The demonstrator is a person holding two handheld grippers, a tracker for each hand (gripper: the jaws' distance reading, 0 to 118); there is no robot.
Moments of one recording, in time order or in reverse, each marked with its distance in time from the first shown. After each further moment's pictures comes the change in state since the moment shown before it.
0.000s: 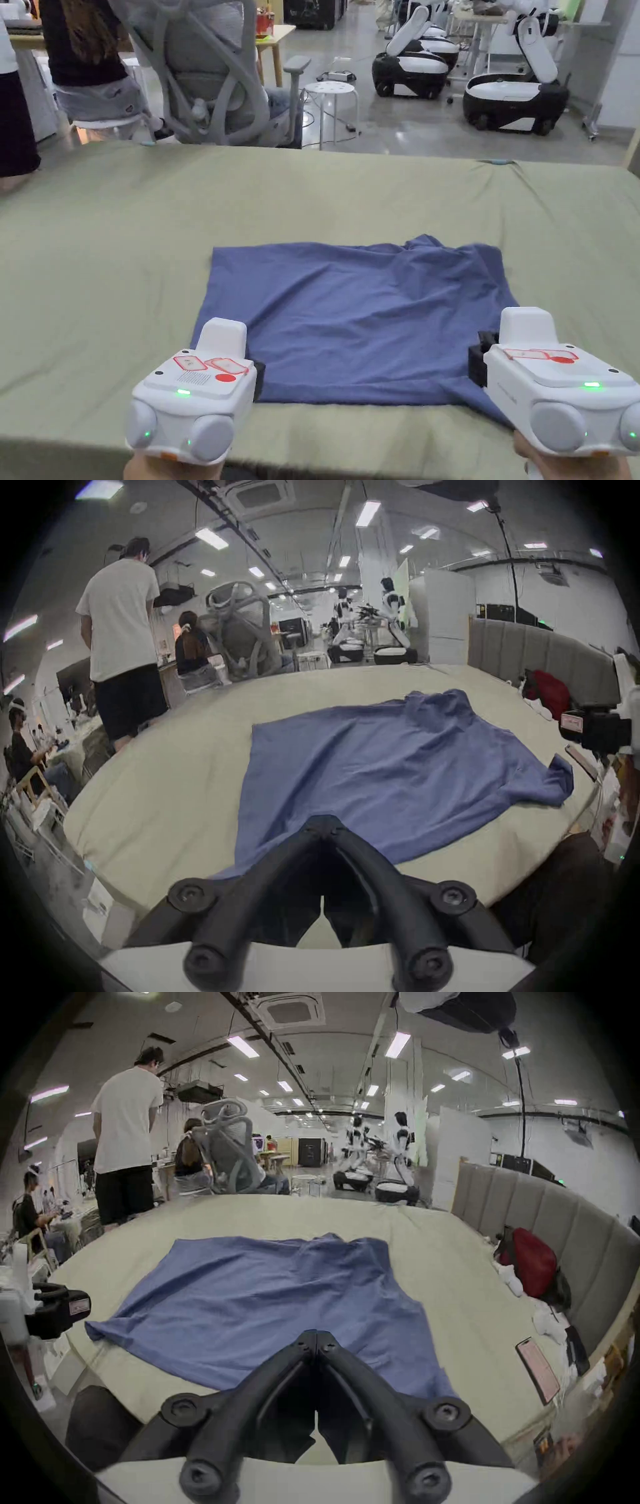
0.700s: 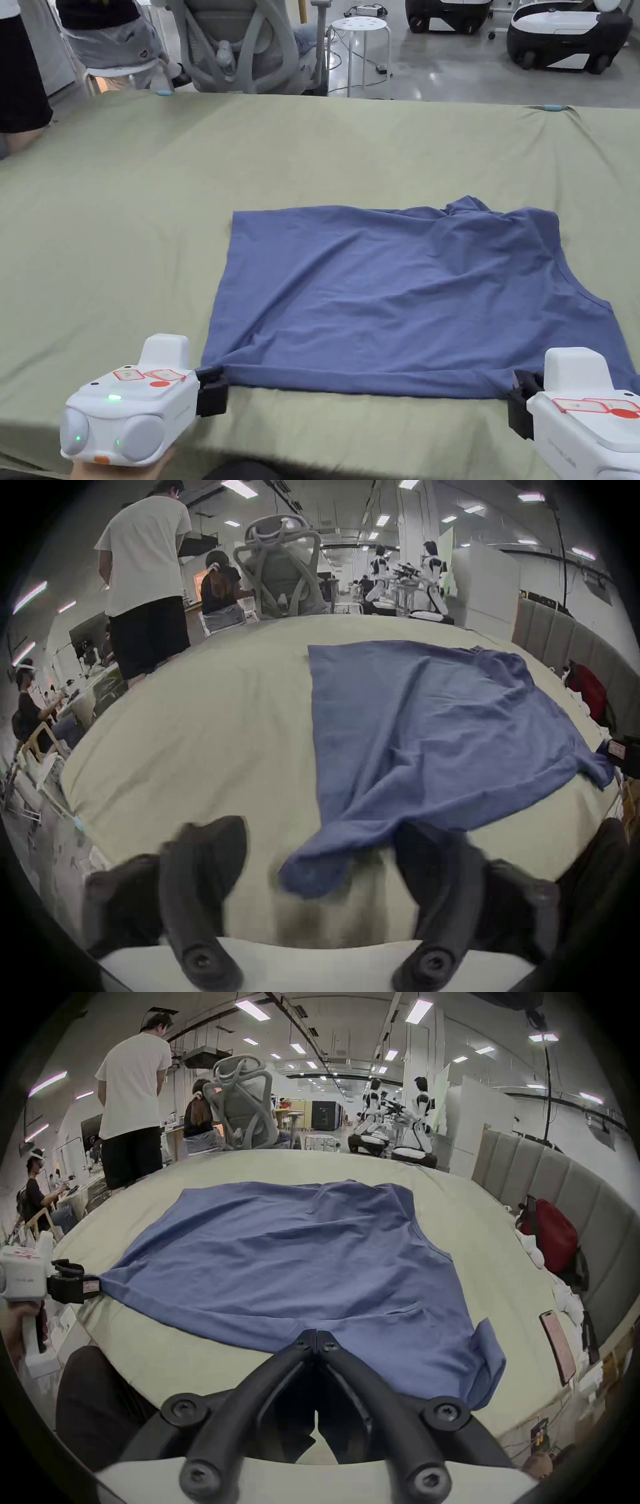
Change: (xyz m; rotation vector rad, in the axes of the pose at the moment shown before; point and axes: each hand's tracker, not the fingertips) left arm -0.089 -0.043 -0.074 -0.223 0.019 0.093; right arm -0.002 -0.029 -0.032 -0.171 0.041 0.026
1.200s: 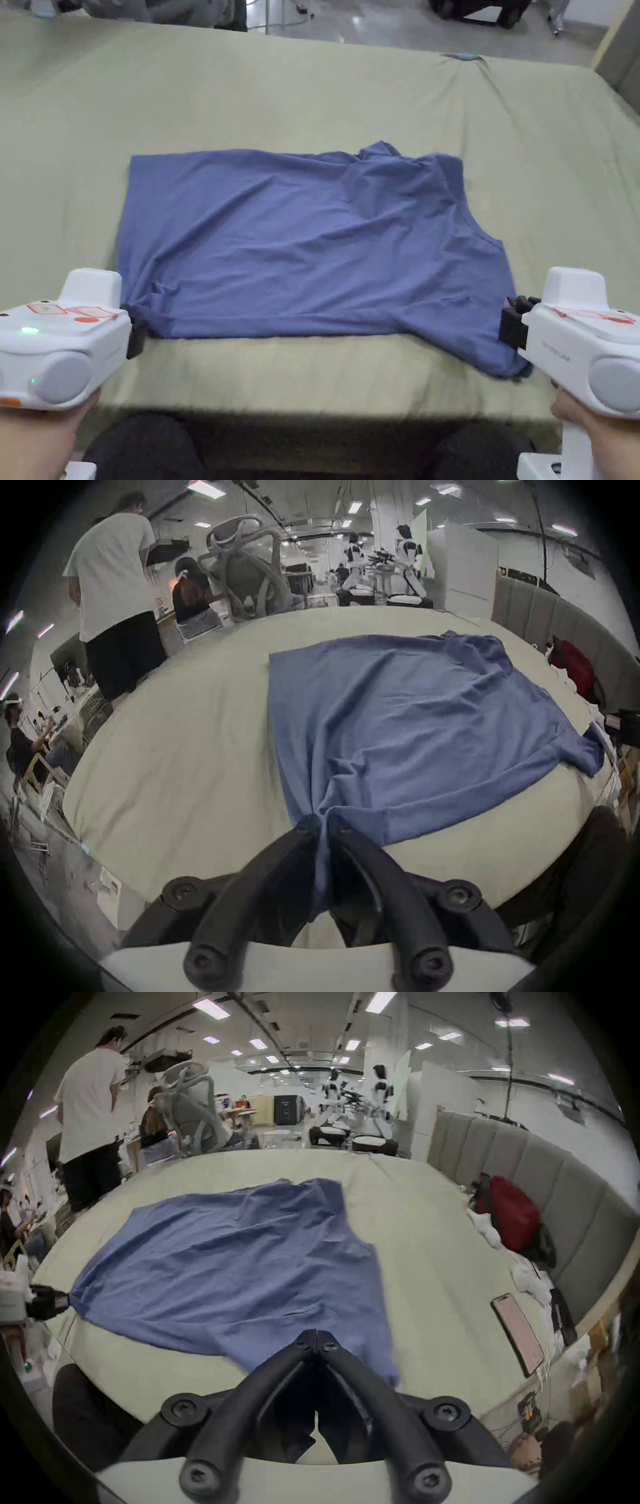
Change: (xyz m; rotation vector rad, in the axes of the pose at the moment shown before) left arm 0.057 0.026 0.027 -0.032 0.020 -0.111; right arm 0.097 0.005 0.021 -0.004 -0.137 -0.156
